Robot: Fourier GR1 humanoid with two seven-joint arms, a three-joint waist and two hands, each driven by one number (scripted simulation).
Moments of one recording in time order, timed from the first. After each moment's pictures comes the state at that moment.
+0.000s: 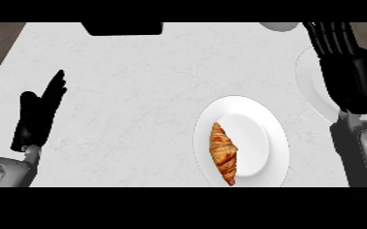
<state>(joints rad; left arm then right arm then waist) -0.15 0.59 -0.24 -1.43 0.24 0.34 0.20 -0.39 -0.35 -0.02 -1.60 -0.24 0.08 -0.14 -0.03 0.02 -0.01</state>
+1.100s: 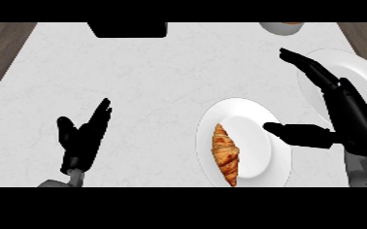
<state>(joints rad) -0.02 0.31 -0.28 -1.42 0.34 0.24 0.14 -0.22 -0.49 0.19 -1.88 0.35 -0.08 0.14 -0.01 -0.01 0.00</state>
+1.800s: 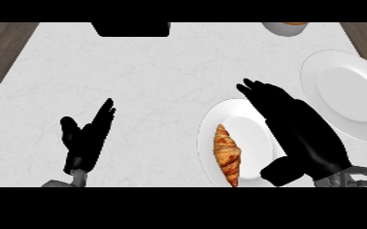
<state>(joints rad) -0.02 0.29 -0.28 -1.43 0.32 0.23 0.16 -0.35 -0.54 0.50 -2.02 0.52 0.35 0.71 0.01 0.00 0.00</state>
